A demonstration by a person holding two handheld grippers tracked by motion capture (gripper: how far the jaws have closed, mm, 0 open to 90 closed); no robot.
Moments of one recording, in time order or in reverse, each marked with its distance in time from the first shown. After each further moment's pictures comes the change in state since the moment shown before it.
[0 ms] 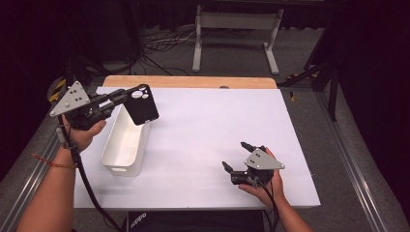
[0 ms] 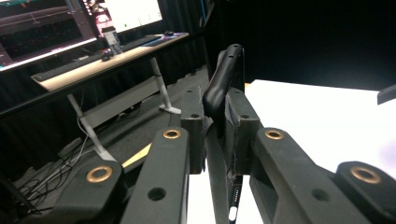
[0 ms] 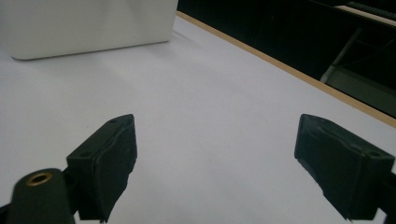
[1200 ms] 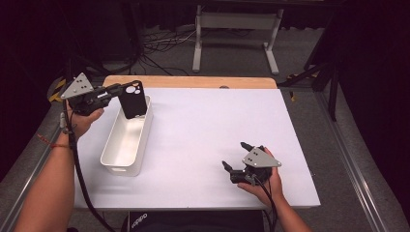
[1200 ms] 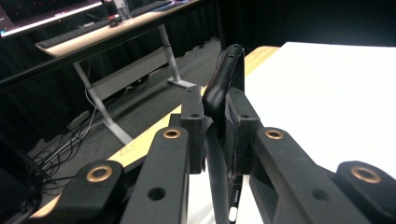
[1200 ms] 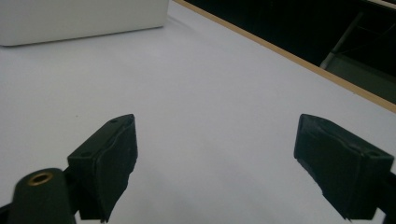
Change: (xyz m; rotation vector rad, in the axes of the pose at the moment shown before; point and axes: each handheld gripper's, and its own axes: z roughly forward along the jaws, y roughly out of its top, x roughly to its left) left arm 0.069 -0.055 0.038 0.119 0.008 -0.001; right arm -0.002 -0.005 0.008 0.051 -0.012 0.012
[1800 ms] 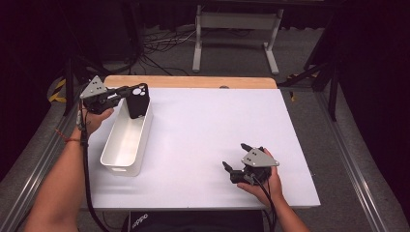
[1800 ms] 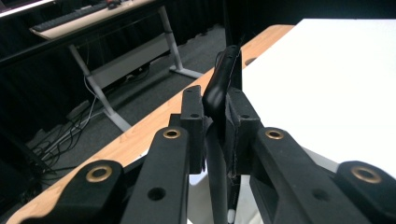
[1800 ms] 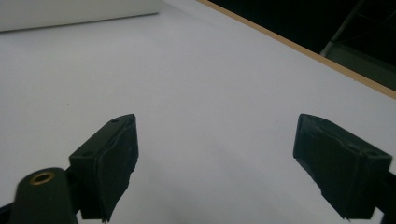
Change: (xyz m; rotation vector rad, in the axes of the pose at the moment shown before) left arm 0.017 -0.031 0.042 0.030 0.012 -0.003; right arm 0.000 -0.006 0.004 0.039 -0.010 0.010
